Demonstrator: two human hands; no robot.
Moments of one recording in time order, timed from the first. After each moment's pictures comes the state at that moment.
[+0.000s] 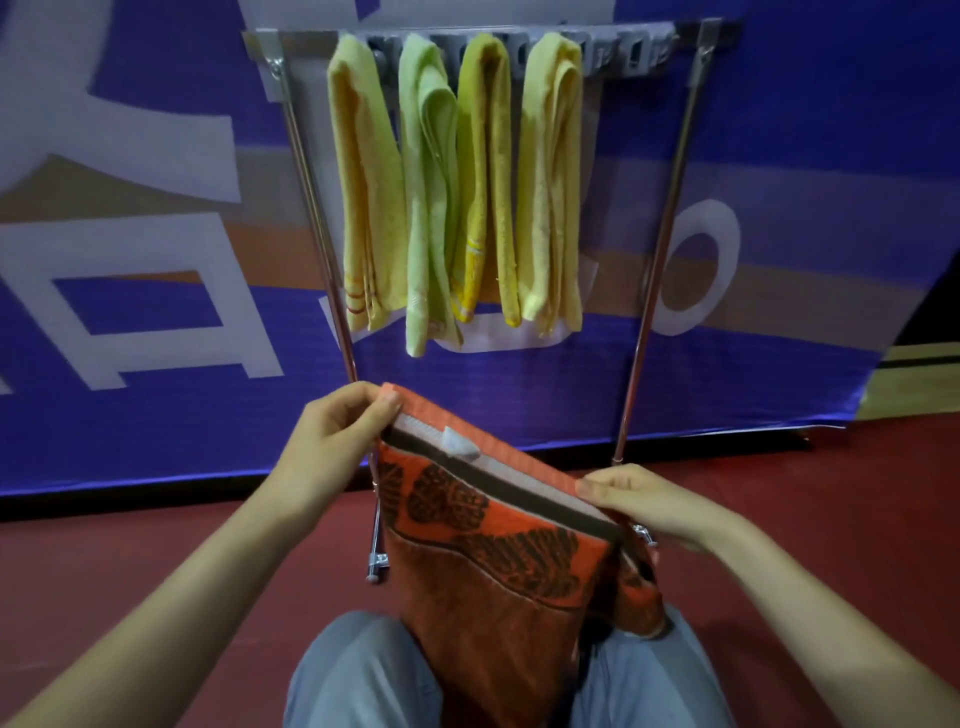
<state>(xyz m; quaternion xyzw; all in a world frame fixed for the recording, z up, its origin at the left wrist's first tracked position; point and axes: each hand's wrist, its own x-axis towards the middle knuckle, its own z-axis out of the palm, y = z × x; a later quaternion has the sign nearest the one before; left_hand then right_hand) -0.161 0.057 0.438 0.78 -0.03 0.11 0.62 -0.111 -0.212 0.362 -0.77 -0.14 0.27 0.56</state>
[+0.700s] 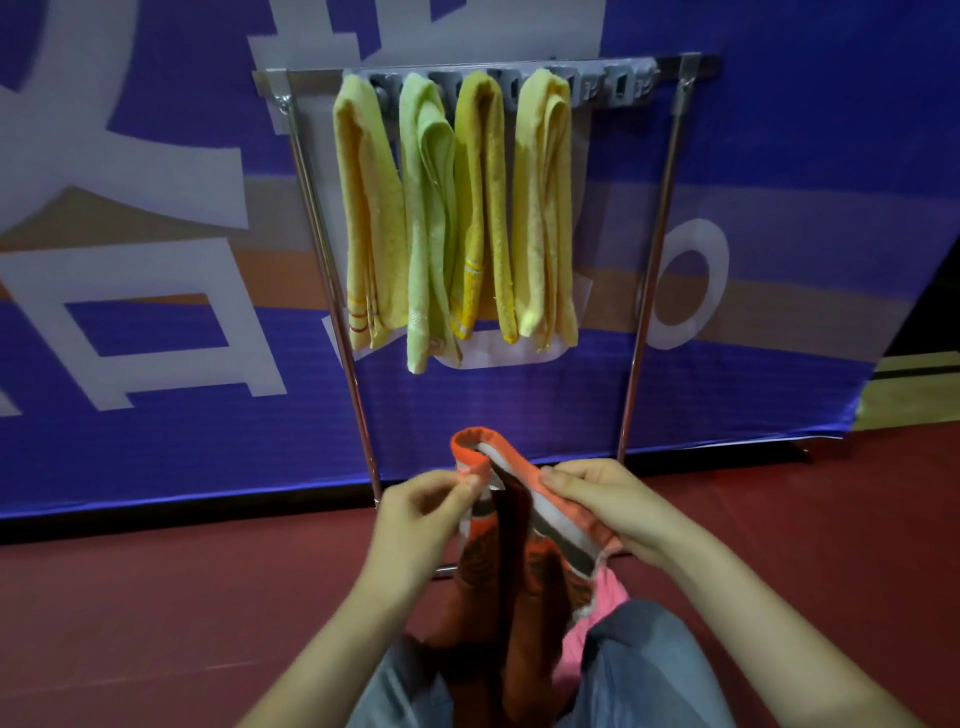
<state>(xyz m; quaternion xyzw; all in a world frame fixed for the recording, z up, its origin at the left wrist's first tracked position) -0.184 -0.001 0.395 0.75 0.01 0.12 0.65 -0.126 -0.177 0.374 -0.72 -0.11 0.19 0.66</state>
